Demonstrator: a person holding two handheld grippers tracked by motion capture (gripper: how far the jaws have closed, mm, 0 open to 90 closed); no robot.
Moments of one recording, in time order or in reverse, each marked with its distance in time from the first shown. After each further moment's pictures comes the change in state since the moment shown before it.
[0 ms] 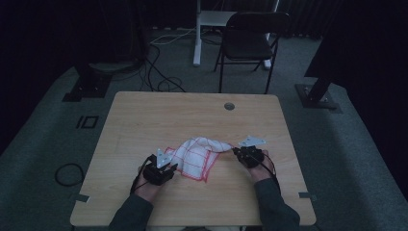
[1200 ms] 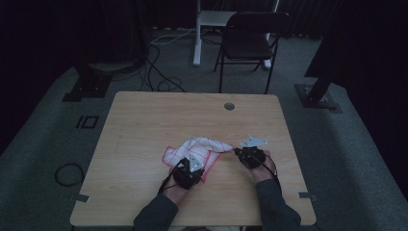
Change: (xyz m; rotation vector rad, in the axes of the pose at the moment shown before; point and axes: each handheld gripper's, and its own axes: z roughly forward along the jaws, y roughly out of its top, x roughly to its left) left arm -0.065 0.029 0.037 0.053 -0.118 0.088; right arm -0.003 -0.003 -0.003 -0.005 0.000 0.004
